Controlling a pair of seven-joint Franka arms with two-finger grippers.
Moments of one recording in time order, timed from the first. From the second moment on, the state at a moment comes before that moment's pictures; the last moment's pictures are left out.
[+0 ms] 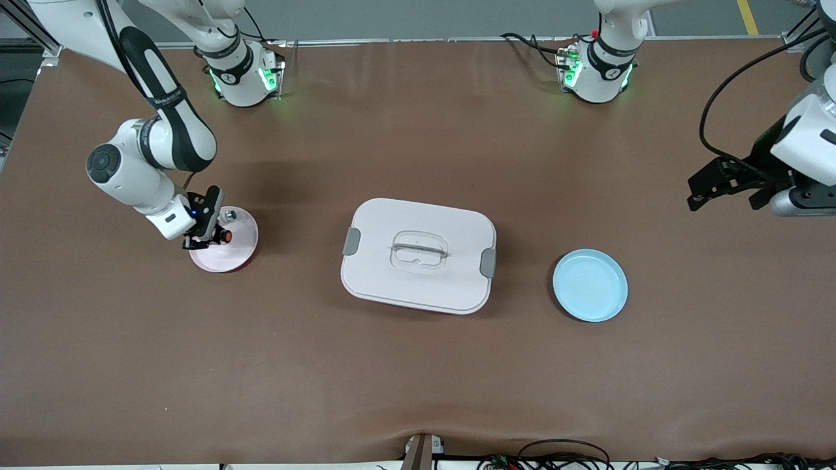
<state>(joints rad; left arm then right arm) 0.26 0.13 -0.40 -1.41 0.05 1.63 -0.11 -0.19 0.23 0.18 -2.43 0.13 2.68 -1.56</state>
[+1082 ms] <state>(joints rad) -0.02 0.15 -0.08 -1.41 0.05 1.64 -0.02 -0.19 0.35 0.19 -2.35 0.12 2.69 -1.58</state>
